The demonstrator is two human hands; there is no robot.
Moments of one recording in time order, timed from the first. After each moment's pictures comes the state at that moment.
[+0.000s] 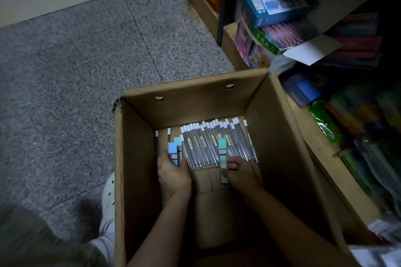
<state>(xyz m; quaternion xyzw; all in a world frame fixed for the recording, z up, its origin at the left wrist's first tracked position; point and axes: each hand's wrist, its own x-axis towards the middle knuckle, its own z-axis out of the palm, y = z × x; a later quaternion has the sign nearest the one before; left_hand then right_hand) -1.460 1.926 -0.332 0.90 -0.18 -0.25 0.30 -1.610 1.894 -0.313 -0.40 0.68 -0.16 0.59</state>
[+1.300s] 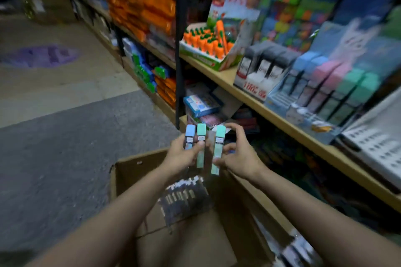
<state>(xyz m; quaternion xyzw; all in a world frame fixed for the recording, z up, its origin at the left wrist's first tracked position) -1.504 1.878 -0.069 0.54 -0.45 -0.55 0.45 -1.670 1.890 -0.038 -0.62 0.59 -0.32 0.41</state>
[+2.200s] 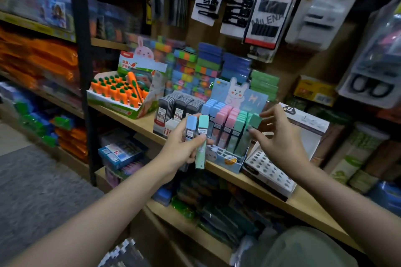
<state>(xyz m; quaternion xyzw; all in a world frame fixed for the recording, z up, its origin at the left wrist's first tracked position) -1.629 1.831 0.062 0.22 -0.62 -0.62 0.43 -1.830 1.937 0.125 -0.59 0.68 -0.43 -0.07</state>
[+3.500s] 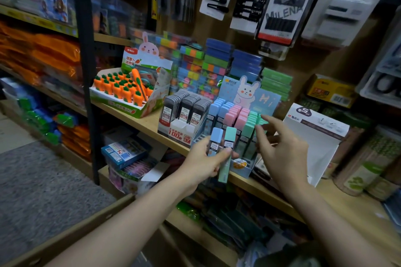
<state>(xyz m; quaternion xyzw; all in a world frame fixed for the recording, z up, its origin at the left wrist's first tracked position) -1.662 1.834 0.042 0.23 -0.63 -0.65 0.36 -1.821 1.913 0.088 -0.56 0.65 -0.47 -0.22</state>
